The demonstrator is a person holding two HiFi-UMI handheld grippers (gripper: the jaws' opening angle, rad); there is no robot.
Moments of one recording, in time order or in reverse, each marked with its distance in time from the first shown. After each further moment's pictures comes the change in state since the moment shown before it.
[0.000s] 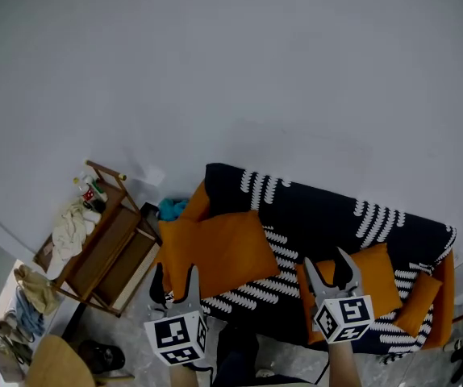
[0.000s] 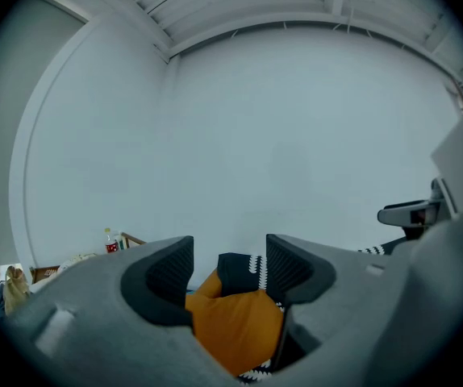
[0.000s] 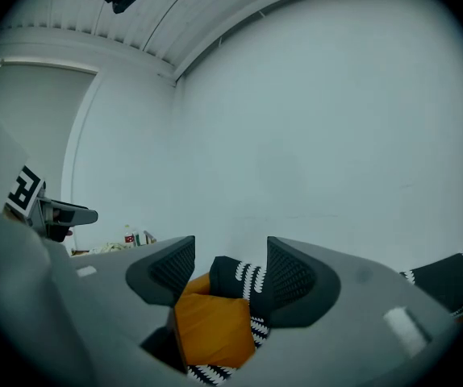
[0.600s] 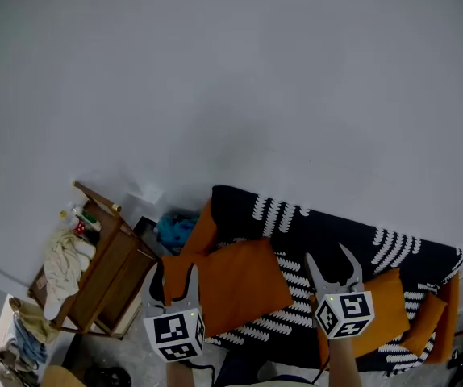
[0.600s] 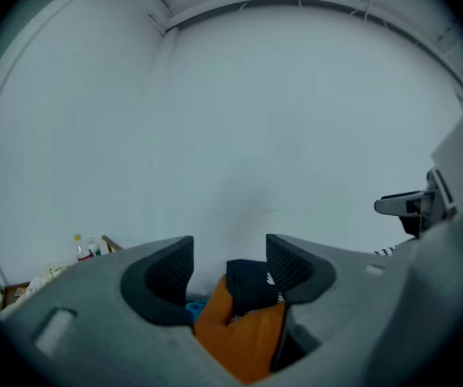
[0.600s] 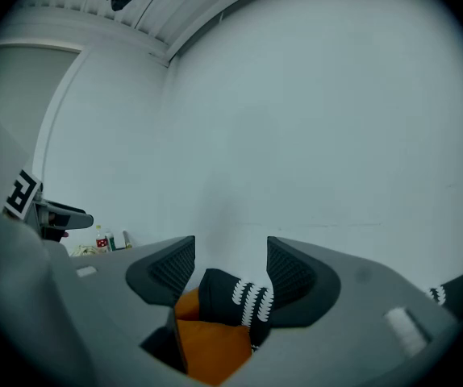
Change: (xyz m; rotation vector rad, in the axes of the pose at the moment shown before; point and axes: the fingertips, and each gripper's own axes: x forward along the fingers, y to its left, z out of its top) left arm 0.205 0.083 0.019 0.004 0.076 -0.044; right arm 0.215 0.008 0.028 -0.019 0.041 -0.040
